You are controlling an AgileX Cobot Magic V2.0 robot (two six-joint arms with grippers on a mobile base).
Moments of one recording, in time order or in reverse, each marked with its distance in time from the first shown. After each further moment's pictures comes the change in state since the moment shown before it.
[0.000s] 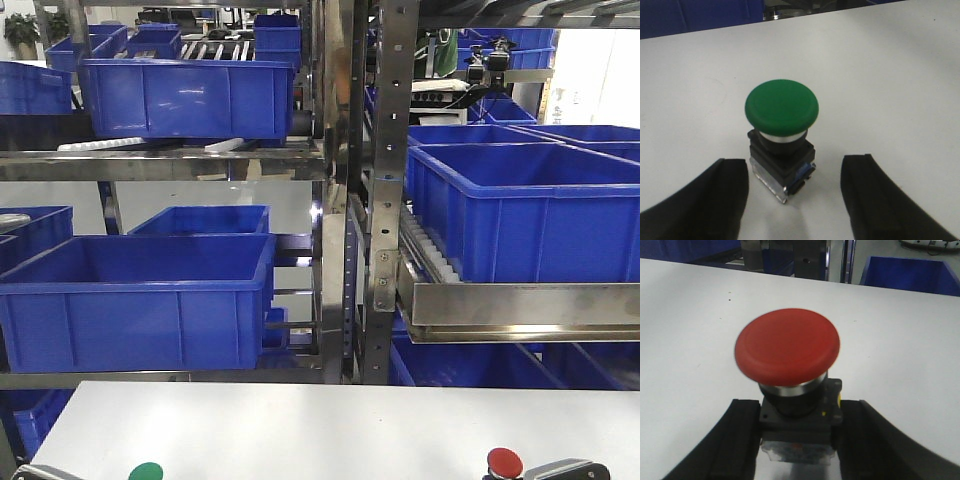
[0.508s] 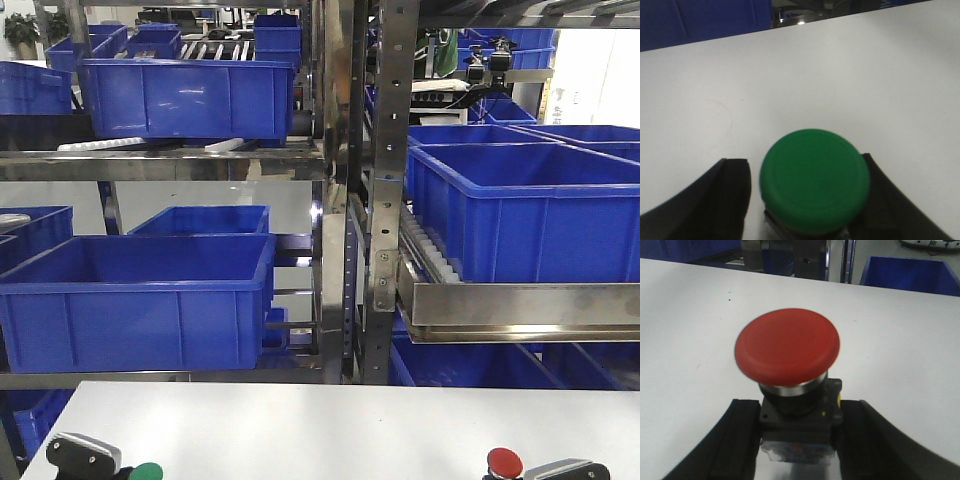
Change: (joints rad) left arm 0.000 0.102 -0.189 0.000 0.091 -0.001; right arm 0.000 0.000 0.000 0.001 0.000 0.000
